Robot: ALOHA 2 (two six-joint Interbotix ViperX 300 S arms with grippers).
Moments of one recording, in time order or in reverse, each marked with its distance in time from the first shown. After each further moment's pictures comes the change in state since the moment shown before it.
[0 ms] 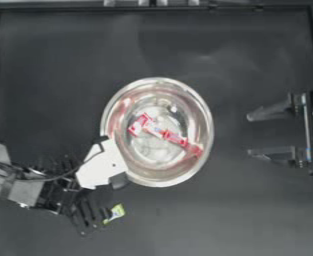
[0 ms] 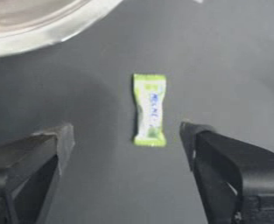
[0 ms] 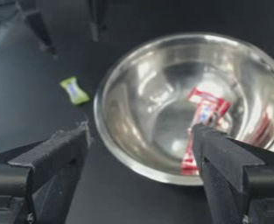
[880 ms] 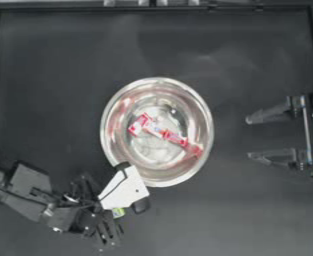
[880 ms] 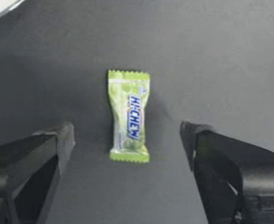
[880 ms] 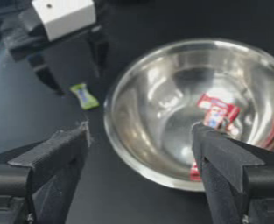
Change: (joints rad) left arm -0.055 0.215 -0.080 -0.005 0.008 -0.058; right arm 0.000 0.002 0.009 0.009 -0.041 0.003
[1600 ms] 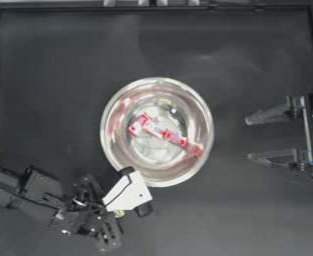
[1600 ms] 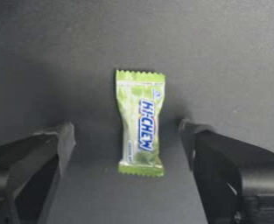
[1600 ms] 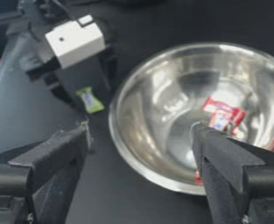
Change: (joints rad) left arm 0.000 0.072 -0.008 0.006 -0.006 0.011; right arm 0.005 0.000 0.000 0.005 -0.017 0.002
